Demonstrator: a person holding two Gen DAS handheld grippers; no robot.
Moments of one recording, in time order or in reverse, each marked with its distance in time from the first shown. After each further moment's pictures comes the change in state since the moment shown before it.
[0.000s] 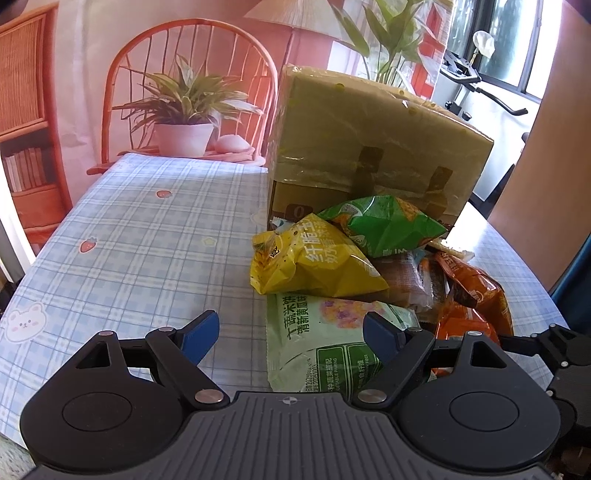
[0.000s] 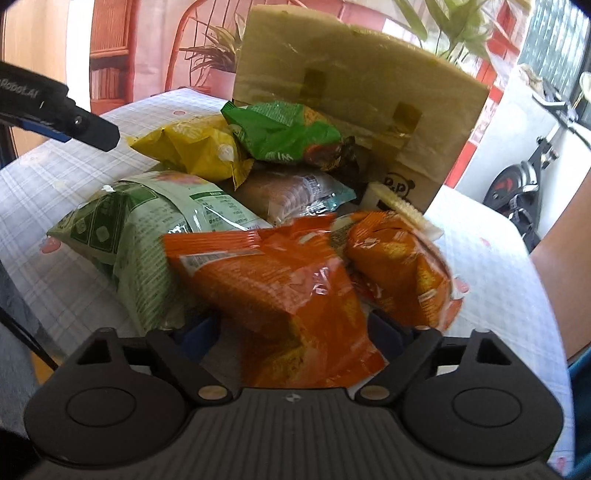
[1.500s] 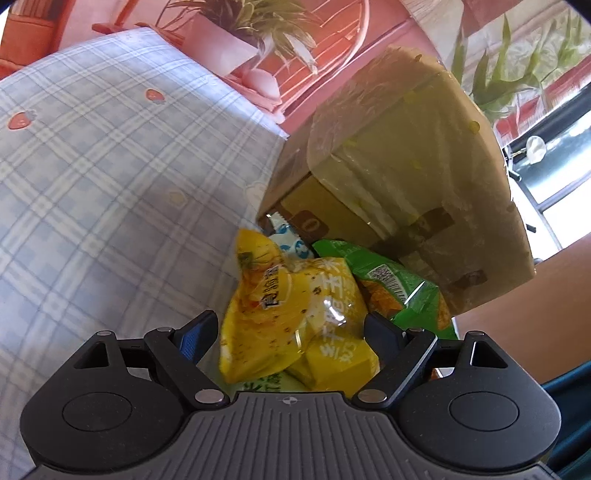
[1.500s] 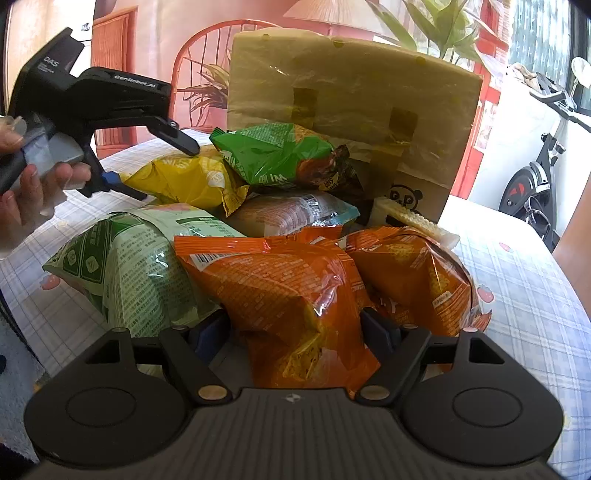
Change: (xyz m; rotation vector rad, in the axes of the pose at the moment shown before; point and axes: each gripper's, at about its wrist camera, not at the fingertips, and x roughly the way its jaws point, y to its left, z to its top) left arm 0.123 0.055 0.032 -0.519 0.099 -0.243; right arm 0.011 -0.013 -0.011 0.066 -0.127 0.056
